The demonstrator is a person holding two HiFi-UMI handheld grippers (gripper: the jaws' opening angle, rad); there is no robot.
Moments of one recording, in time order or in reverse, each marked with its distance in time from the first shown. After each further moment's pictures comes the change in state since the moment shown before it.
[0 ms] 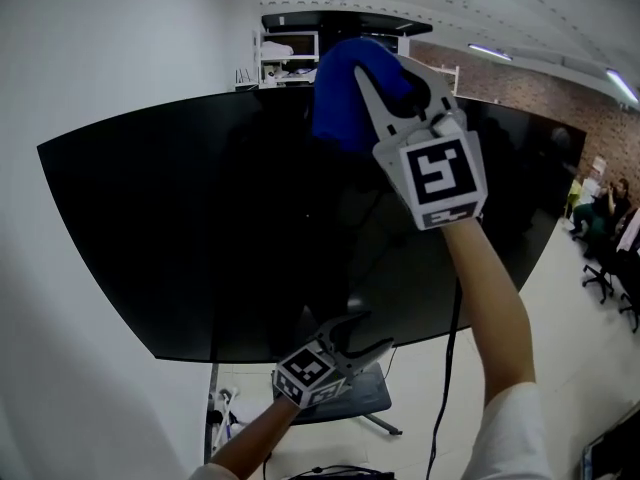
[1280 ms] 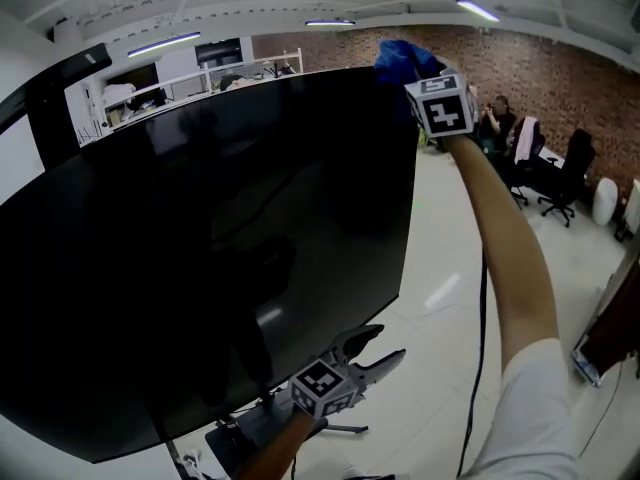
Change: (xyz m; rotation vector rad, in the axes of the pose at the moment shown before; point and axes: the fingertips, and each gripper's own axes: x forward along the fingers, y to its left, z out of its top) left arm 0.294 -0.175 -0.050 -0.096 0.039 -0.549; right arm -0.307 -0.437 -0.327 -0.126 0.828 -0.575
